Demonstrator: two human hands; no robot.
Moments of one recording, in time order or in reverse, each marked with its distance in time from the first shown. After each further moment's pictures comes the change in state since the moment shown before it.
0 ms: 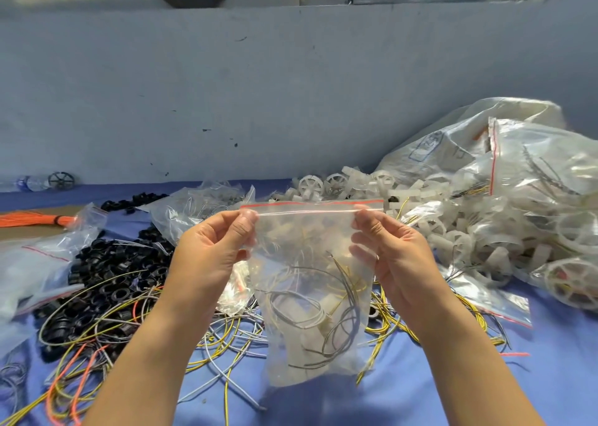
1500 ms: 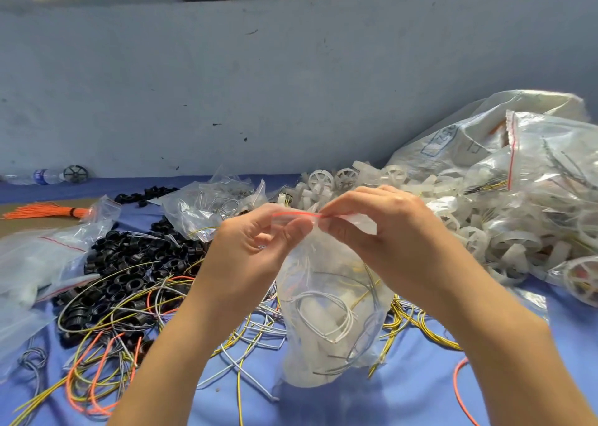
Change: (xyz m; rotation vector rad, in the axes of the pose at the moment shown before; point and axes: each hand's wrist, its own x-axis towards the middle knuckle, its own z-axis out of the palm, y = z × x) left_hand -0.020 0.017 0.011 0.304 -0.241 0.294; right_hand -0.018 -0.041 0.042 -1.296 -0.221 -0.624
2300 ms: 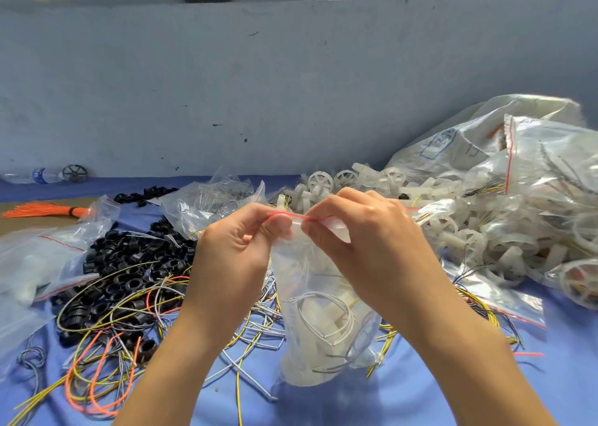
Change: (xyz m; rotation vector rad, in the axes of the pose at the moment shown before) left_hand -0.006 -0.004 0.000 0.002 0.205 -0.013; right_hand -0.004 -0.023 0.016 -0.172 0.116 0.025
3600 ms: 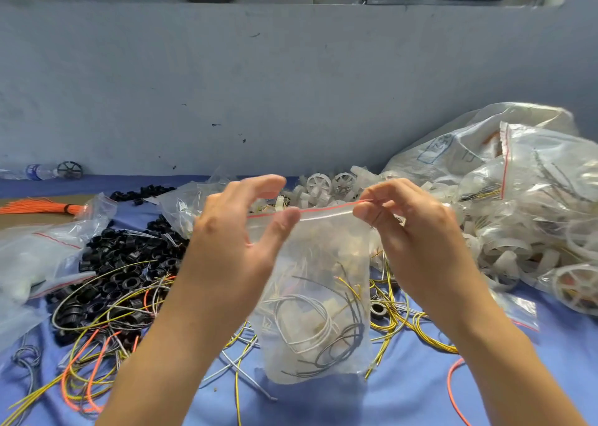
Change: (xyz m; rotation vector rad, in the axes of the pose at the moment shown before) left_hand -0.003 0.034 -0.015 0.428 0.004 0.068; right_hand -0.003 0.029 -0.010 0.289 0.151 0.157
